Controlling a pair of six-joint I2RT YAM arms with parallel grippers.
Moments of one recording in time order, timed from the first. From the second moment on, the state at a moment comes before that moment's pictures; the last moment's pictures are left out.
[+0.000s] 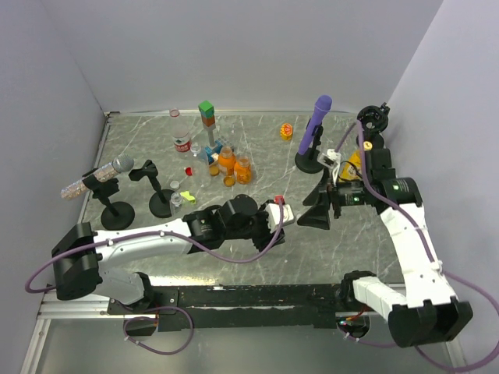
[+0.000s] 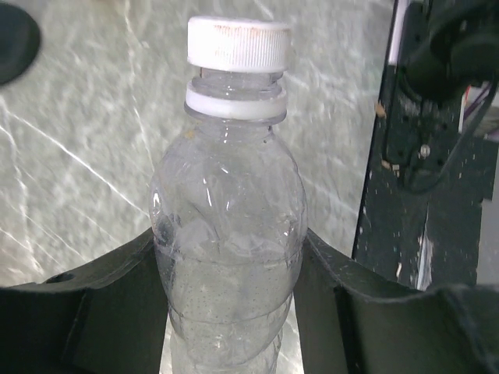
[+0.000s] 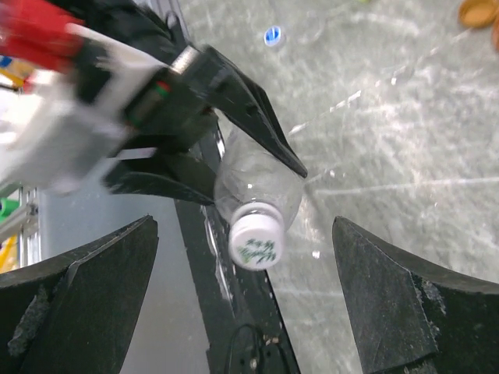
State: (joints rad) left arm -1.16 1.36 0.94 -0.02 0.13 0.10; right arm 0.08 1.01 1.14 -1.11 -1.14 -0.45
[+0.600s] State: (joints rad) left arm -1.18 1.37 0.97 -0.02 0.06 0.06; right arm 0.19 1.13 1.23 -1.20 -1.01 -0.43
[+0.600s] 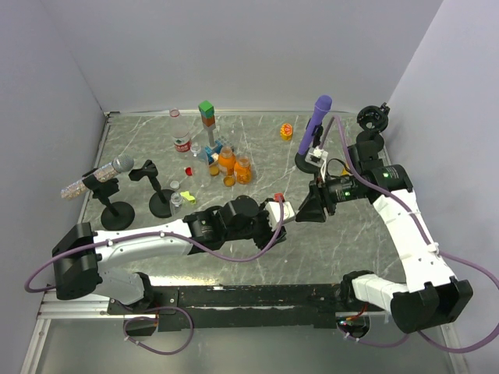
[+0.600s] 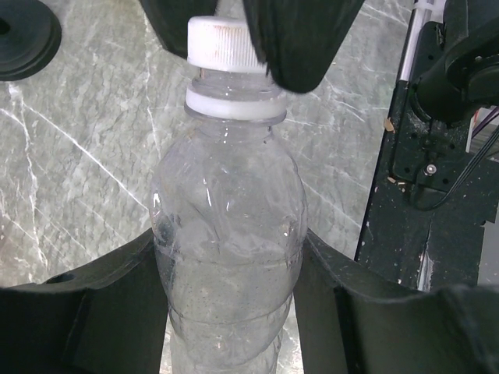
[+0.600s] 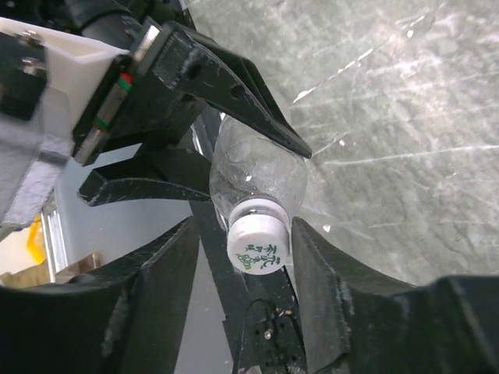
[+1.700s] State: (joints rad) left arm -1.10 1.36 0.99 -0.08 0.36 0.19; right arm 0.27 1.04 1.23 -1.32 -1.01 -1.07
